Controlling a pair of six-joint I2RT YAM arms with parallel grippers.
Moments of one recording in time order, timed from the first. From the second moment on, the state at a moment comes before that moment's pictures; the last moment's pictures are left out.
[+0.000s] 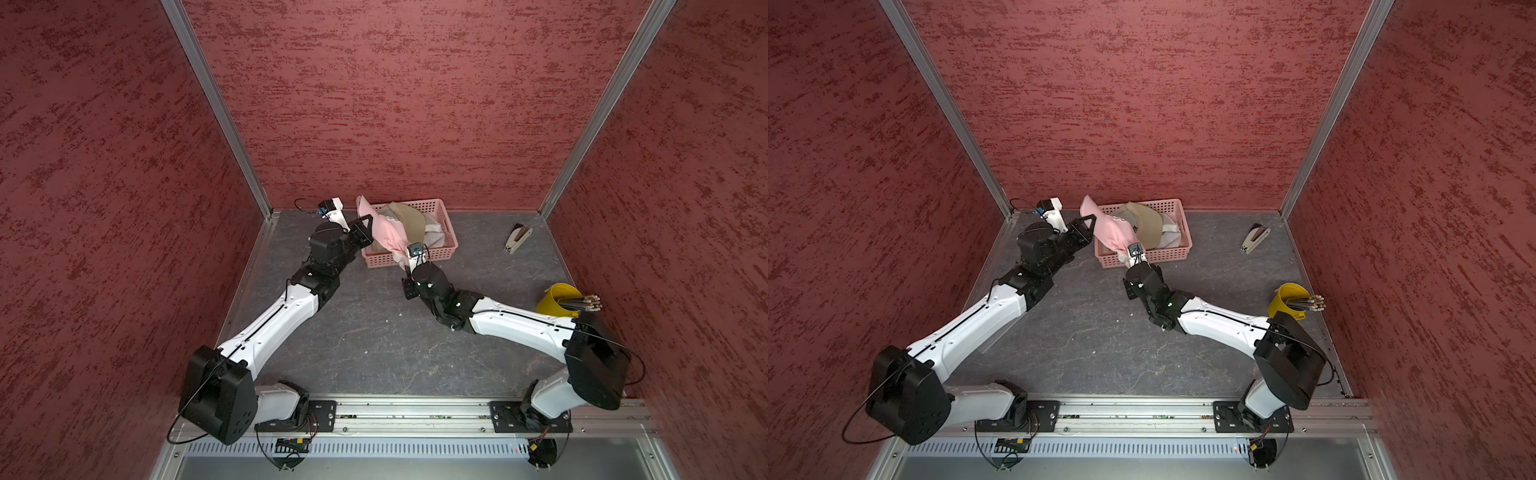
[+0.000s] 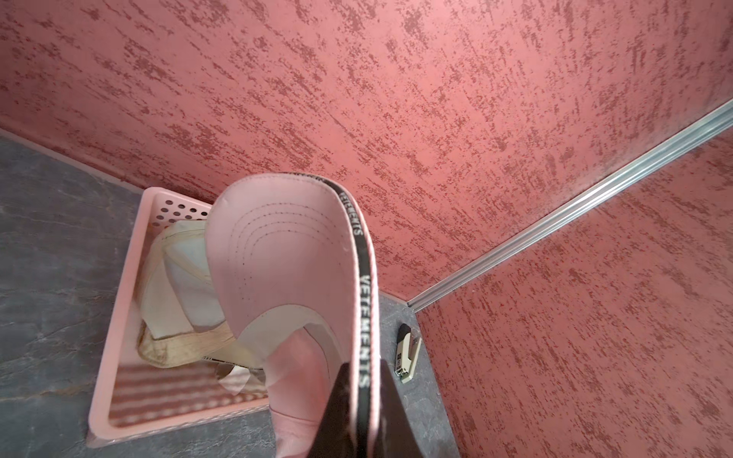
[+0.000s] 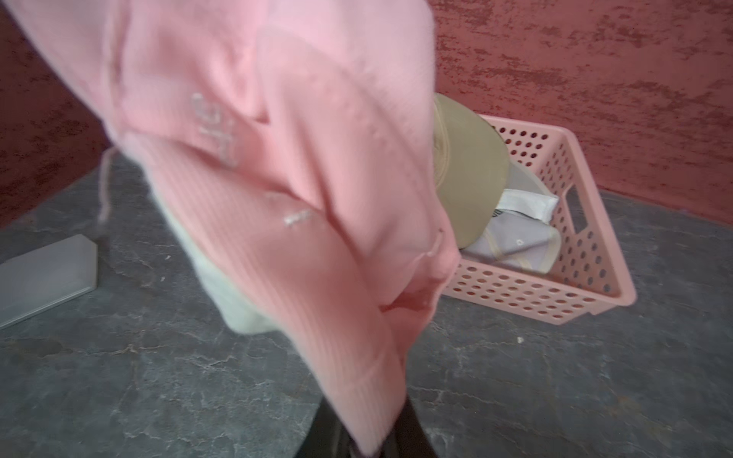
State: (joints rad) left arm -0.41 1.31 0.99 0.25 0.03 -0.82; right arm 0.90 1.56 1.01 0.09 0.39 0.24
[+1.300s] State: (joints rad) left arm -0.14 1.50 1.13 0.51 1.20 -0.65; right arm 0.37 1.35 0.76 0.25 -0.64 0.50
